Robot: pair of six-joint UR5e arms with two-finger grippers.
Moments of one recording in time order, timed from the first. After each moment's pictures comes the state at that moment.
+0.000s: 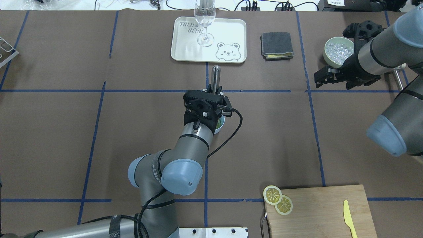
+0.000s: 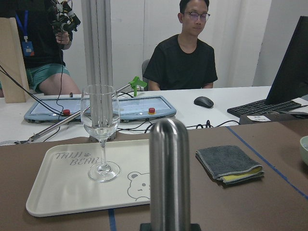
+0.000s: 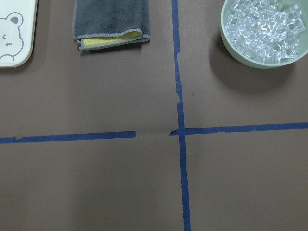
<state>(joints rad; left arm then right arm) -0.26 -2.32 -1.50 -2.31 -0.72 -0.92 0.93 -1.32 2.00 -1.57 2.04 0.94</state>
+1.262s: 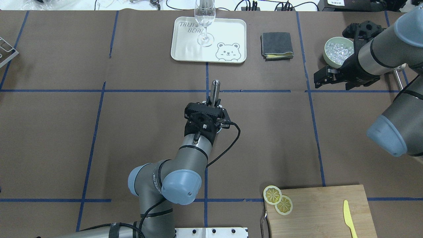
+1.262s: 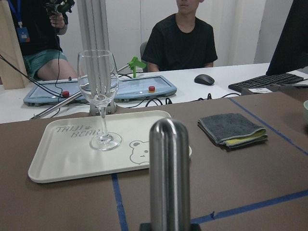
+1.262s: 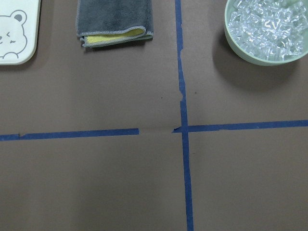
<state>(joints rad) -0.22 -2.30 -1.50 -2.32 -0.73 -0.90 0.93 -1.32 2.00 -1.57 2.06 0.94</state>
